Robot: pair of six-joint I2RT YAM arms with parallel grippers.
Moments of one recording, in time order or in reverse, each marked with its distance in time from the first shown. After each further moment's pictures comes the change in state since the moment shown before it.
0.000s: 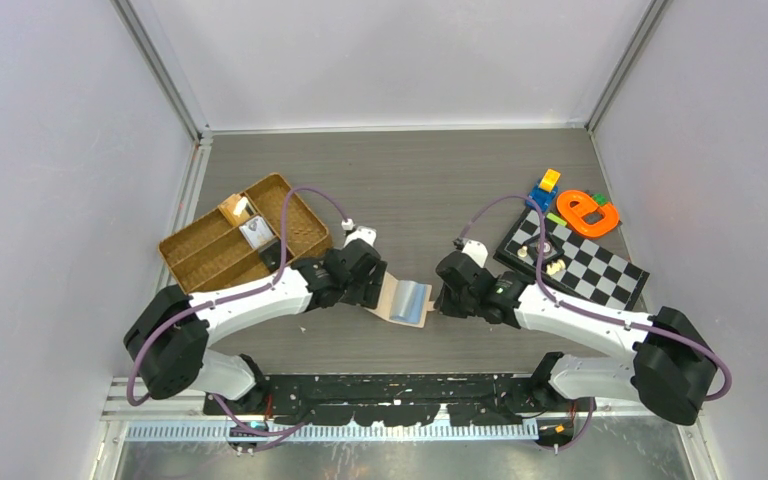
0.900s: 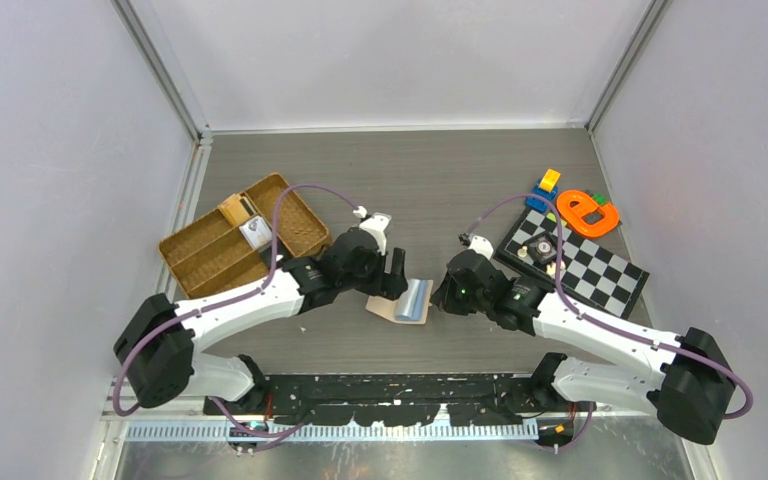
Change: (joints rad) left arm -0.004 -0.077 0.002 0.241 0.251 0.016; right arm 0.000 -0.133 -0.013 0.032 -0.042 -0.008
